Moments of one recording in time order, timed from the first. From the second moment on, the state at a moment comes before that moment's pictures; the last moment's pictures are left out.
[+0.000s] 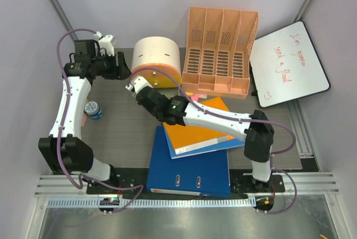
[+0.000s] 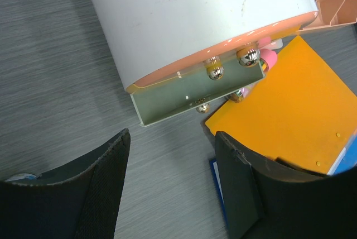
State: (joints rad) left arm 0.02 1.48 1.55 -0.79 0.49 0.03; right arm 1.14 1.92 1.72 -0.51 0.51 0.06
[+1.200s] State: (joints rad) left arm 0.02 1.51 1.55 -0.78 0.49 0.03; right arm 1.07 2.08 1.61 -0.09 0.64 -0.84
